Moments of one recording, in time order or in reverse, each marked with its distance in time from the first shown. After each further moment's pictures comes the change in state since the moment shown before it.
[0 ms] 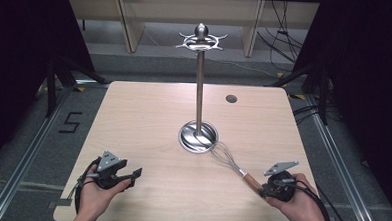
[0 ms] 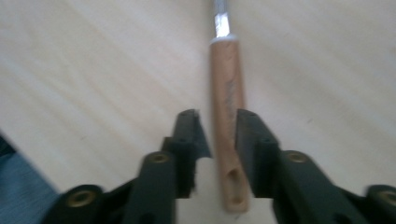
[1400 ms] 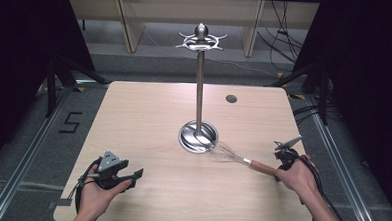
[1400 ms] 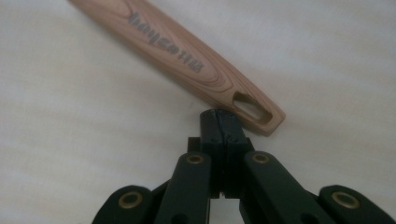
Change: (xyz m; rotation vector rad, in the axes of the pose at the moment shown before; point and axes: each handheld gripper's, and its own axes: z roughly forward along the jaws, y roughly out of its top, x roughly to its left) left arm -0.001 0.001 -0.001 0.013 -0.021 0.021; right arm -0.086 0.034 0.037 0.304 -0.099 0.424
